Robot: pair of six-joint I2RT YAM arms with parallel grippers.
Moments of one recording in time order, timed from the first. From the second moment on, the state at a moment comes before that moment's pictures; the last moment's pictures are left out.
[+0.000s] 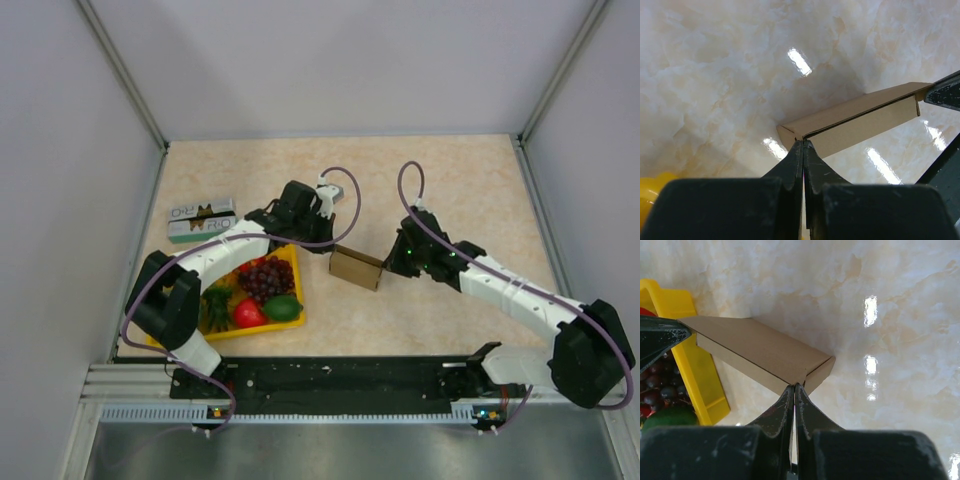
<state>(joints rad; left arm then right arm) -0.61 1.61 1.13 -0.32 0.33 -0.15 0.63 1.23 0.81 -0.42 0.04 0.85</state>
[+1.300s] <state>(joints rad) -0.64 1.54 1.05 -0.32 0.21 -0.29 0.87 1.24 0.71 -0.22 0.47 0.72</state>
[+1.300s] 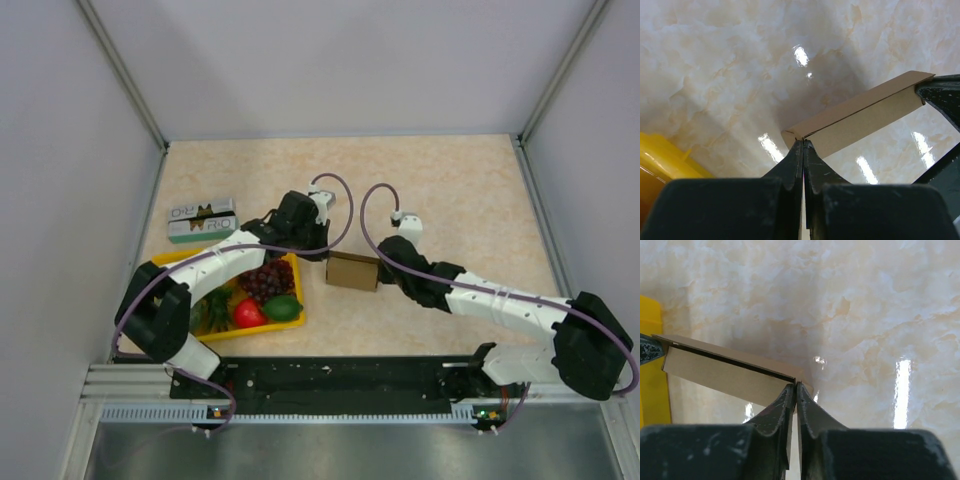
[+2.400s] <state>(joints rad) -0.72 1.43 0.94 -0.26 0.08 -0.34 0.78 1.20 0.64 -0.20 0.14 0.87</state>
